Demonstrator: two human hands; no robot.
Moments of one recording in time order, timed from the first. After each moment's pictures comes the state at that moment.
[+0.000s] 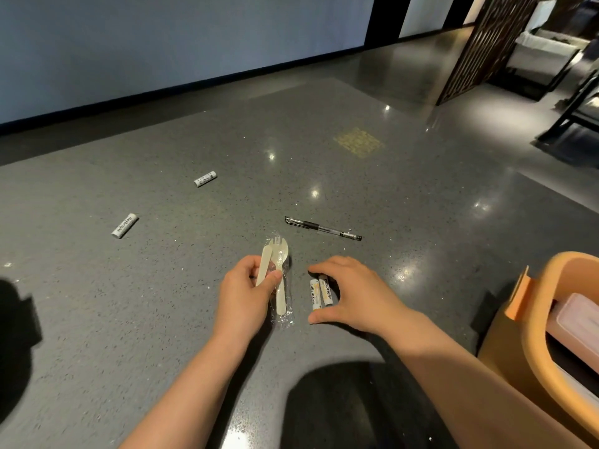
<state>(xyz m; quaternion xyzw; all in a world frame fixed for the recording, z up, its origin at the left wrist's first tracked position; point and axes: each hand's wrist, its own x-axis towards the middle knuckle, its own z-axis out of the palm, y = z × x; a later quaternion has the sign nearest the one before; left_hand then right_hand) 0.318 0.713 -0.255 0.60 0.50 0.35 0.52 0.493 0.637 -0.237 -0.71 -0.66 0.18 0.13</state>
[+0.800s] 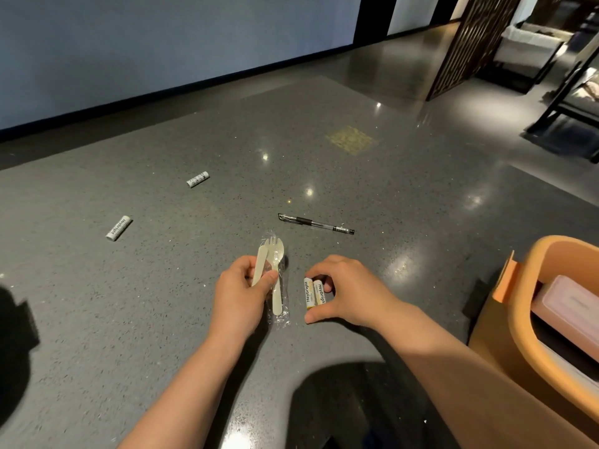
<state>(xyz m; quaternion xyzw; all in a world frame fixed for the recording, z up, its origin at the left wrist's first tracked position) 0.315 0.706 -0.252 0.62 0.49 0.34 0.52 0.487 0.631 -0.228 -0.73 -0.62 0.25 0.15</state>
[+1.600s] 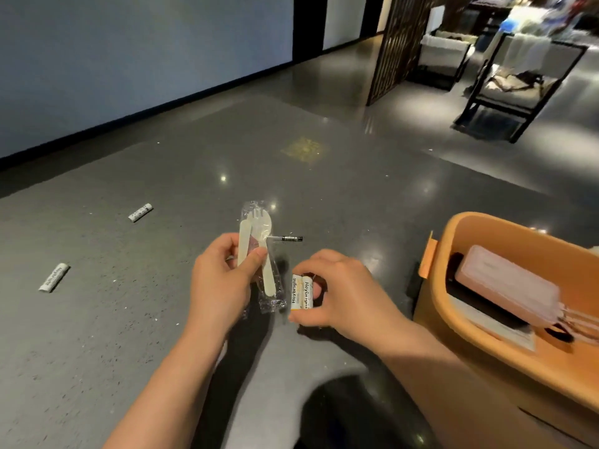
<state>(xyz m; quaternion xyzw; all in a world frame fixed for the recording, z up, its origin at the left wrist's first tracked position) 0.352 0.690 -0.182 0.65 0.39 0.38 0.53 0.481 0.568 -0.166 -0.76 -0.58 0.16 0.24</state>
